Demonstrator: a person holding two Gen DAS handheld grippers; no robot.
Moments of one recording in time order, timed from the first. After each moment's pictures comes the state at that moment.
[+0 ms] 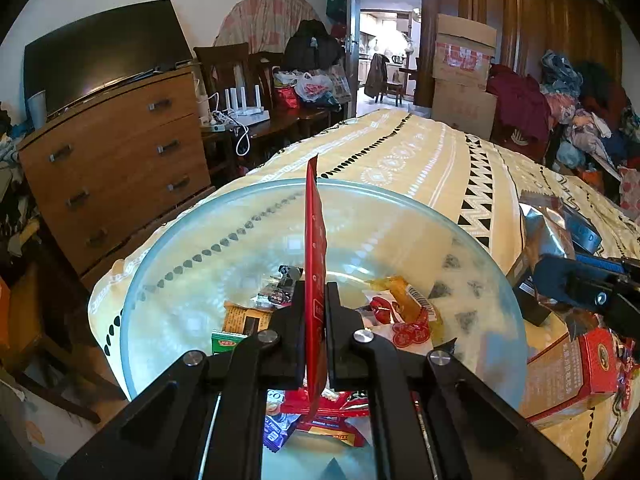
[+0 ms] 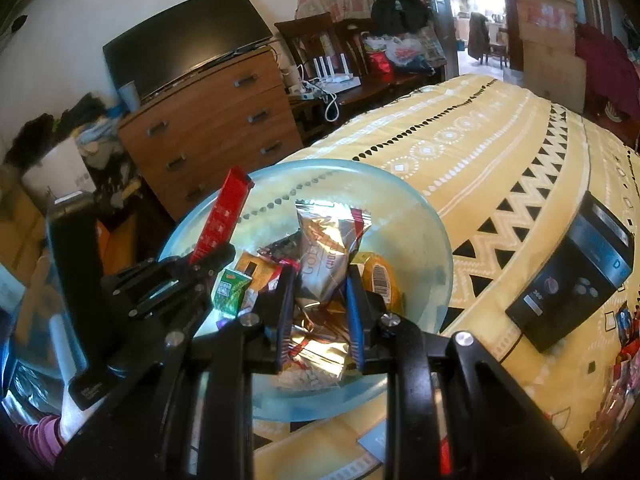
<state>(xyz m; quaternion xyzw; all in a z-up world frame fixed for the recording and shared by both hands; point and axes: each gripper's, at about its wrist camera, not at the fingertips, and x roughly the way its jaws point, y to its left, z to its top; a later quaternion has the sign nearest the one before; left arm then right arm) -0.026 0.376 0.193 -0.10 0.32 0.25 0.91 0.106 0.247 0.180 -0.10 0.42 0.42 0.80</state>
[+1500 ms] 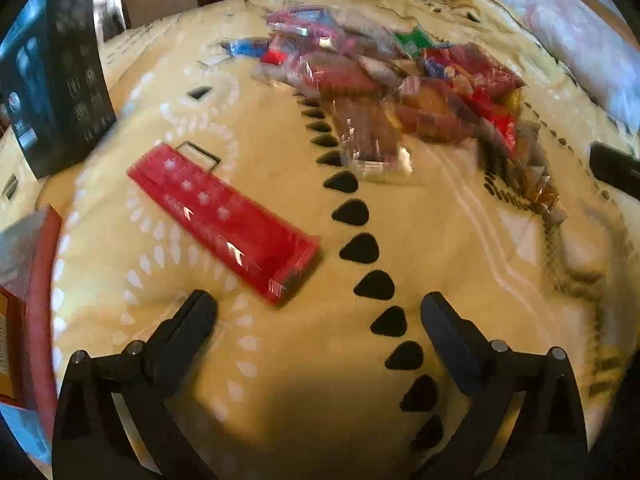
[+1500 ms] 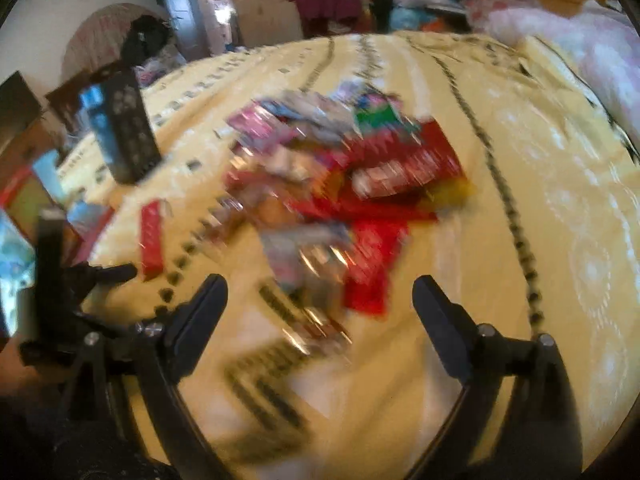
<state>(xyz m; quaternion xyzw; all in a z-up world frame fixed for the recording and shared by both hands) 0.069 -0.051 0.000 0.06 0.46 -0.15 0.87 0.058 -0.250 0.077 -0.02 0.44 0.04 0.90</state>
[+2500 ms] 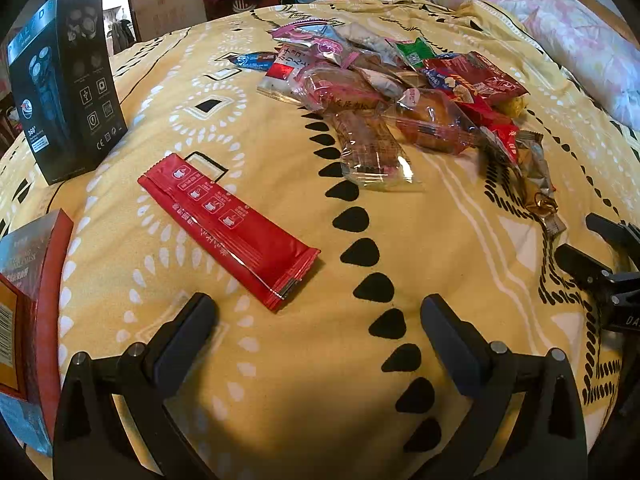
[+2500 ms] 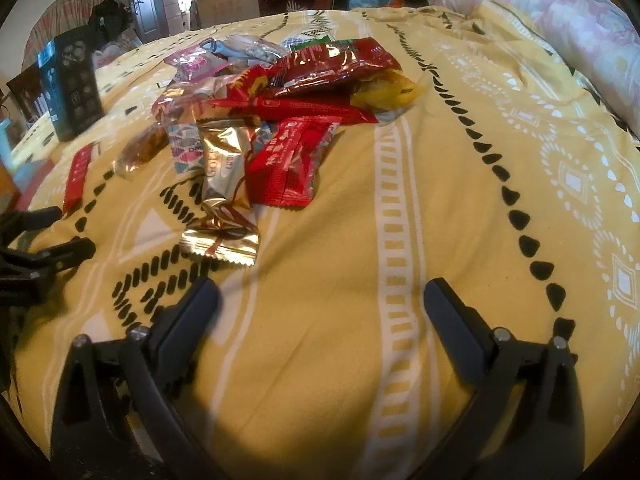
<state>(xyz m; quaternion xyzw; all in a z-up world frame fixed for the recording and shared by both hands) 0.068 -0.053 -0.001 0.06 0.46 -0.14 0.88 0.038 -0.276 0.020 -0.05 0.45 -0.03 0.89</state>
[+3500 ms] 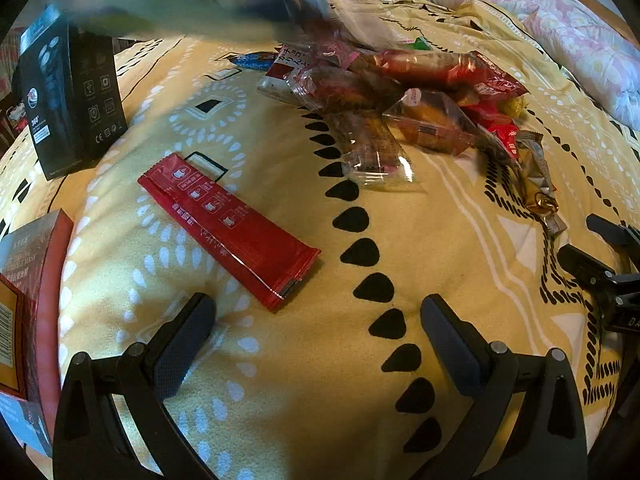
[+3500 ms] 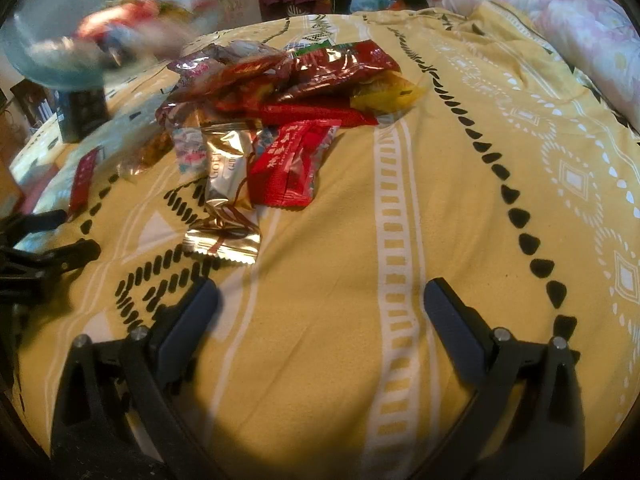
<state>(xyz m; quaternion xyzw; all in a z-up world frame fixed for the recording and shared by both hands) 0.069 -0.052 -0.002 0.06 0.46 -0.14 0.88 0.038 -0.278 0.021 -0.04 0.44 -0.03 0.90</state>
